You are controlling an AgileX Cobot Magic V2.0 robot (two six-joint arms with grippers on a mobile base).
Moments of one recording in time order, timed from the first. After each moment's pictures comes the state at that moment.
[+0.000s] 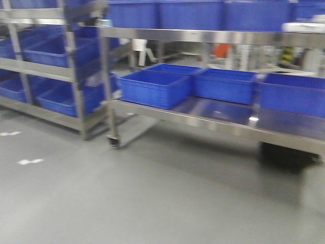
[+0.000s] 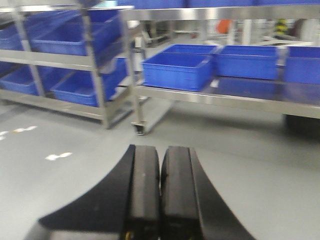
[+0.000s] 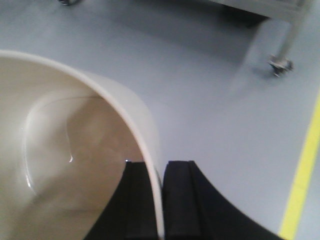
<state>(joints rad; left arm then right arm) -0.13 -0.01 0.01 0.00 0.16 0.04 0.01 0.40 -0.56 0.00 0.83 0.10</state>
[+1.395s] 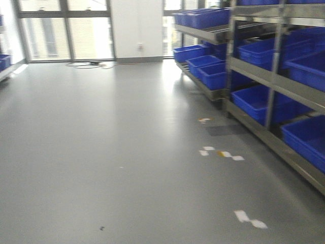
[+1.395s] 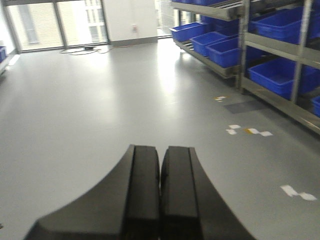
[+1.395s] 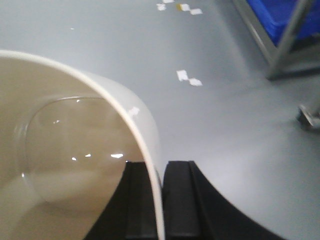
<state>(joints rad) -0.13 -0.01 0.01 0.00 0.16 0.04 0.01 0.40 -0.56 0.00 0.83 0.10</state>
